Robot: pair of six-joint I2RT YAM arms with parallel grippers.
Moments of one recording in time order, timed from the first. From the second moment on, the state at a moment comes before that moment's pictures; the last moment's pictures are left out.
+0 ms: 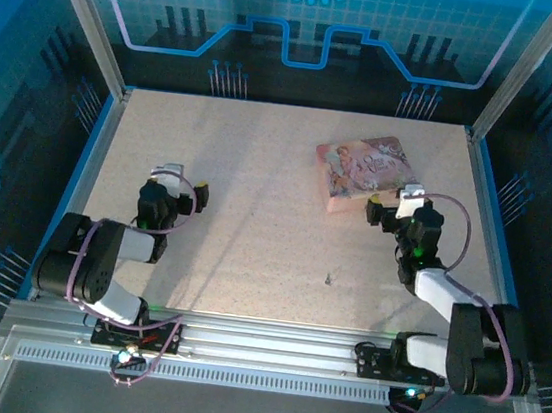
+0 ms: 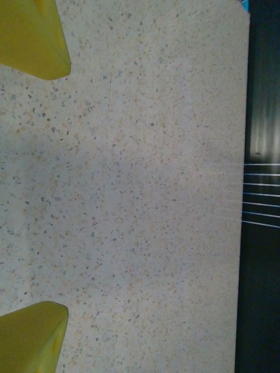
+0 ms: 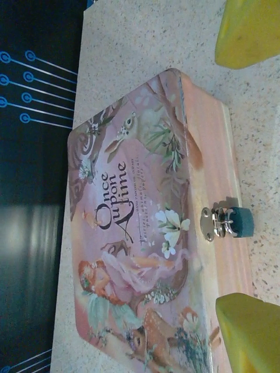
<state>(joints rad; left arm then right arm) -0.02 1.48 0.30 0.86 -0.01 -0.08 0.06 1.22 0.38 0.54 -0.02 -0.05</state>
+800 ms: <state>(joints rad) -0.23 1.35 0.74 0.16 0.09 -0.62 -0.15 1.46 0.95 -0.10 -0.37 0.16</state>
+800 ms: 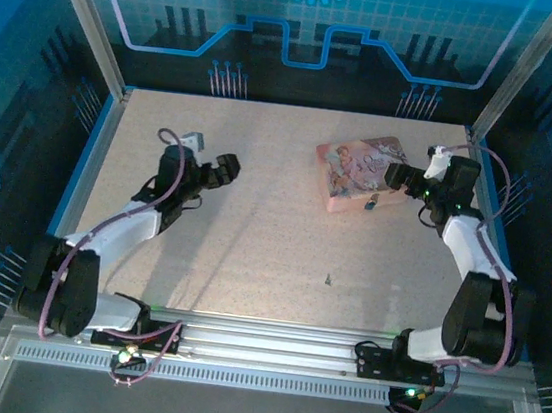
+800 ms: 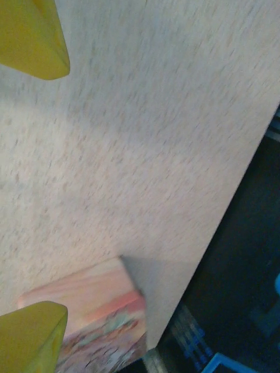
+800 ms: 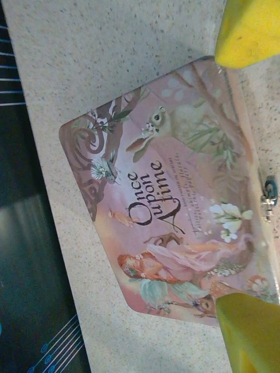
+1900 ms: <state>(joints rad) -0.53 2.08 1.37 0.13 0.38 -0.80 -0.21 2.01 1.45 -0.37 -0.65 0.05</state>
